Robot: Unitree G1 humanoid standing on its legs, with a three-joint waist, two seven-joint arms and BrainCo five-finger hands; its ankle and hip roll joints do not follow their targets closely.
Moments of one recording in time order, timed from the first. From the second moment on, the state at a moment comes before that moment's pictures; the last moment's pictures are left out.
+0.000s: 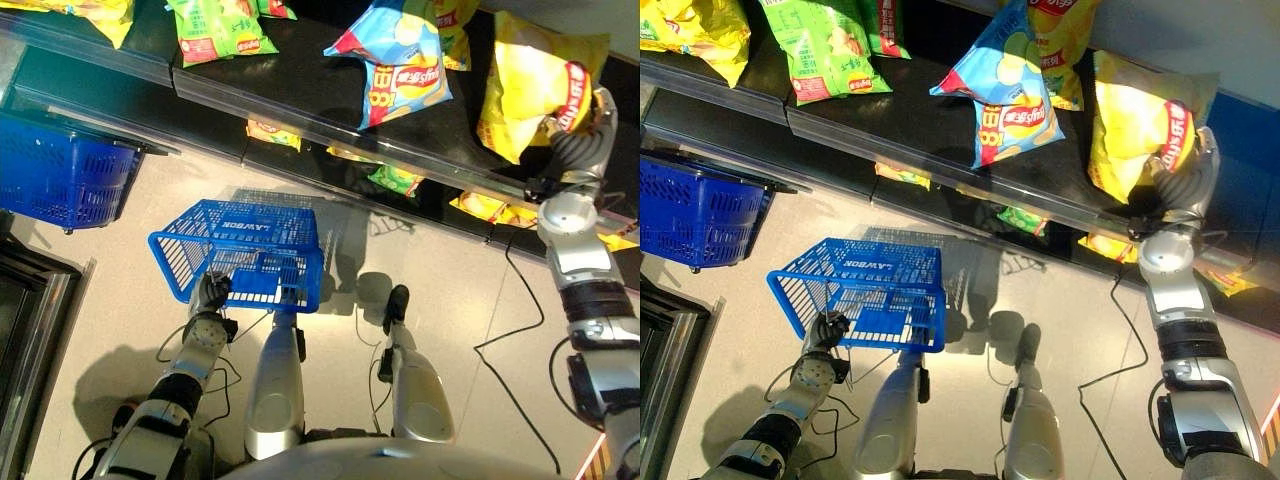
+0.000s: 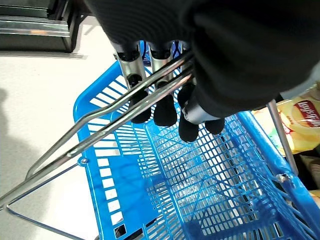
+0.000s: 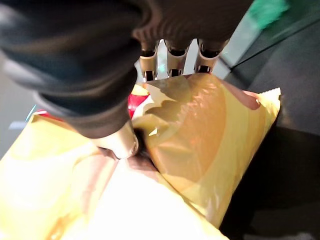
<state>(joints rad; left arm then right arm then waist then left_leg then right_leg) -0.22 0.36 -0.19 0.77 0.06 -0.01 0.41 -0.55 -0.65 -0.08 0.45 0.10 -0.10 -0.53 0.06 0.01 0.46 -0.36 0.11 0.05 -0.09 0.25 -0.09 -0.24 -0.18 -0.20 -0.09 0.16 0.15</state>
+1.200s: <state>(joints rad) -0.25 0.38 -0.05 0.89 0.03 0.01 0.31 -0.01 -0.66 -0.15 -0.34 0.61 -0.17 0.05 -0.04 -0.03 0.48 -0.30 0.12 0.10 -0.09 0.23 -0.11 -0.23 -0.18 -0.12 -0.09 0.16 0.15</state>
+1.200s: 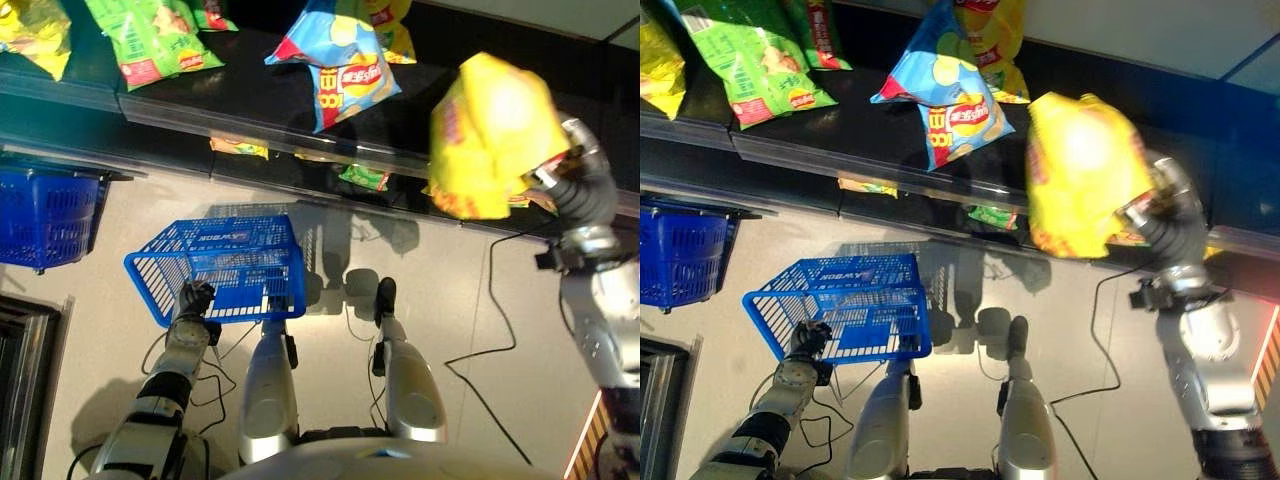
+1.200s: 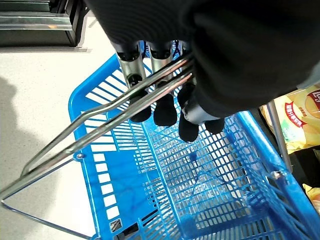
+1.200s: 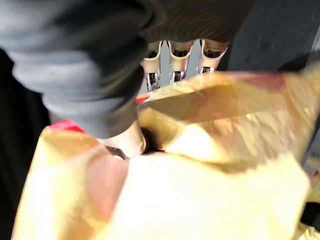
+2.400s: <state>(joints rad) -0.31 0.29 -0.18 0.73 -0.16 -0.06 0.39 -0.12 -0.53 0.42 0.41 0.05 -0.09 0.02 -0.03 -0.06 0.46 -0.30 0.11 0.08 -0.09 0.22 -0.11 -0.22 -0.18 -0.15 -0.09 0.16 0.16</state>
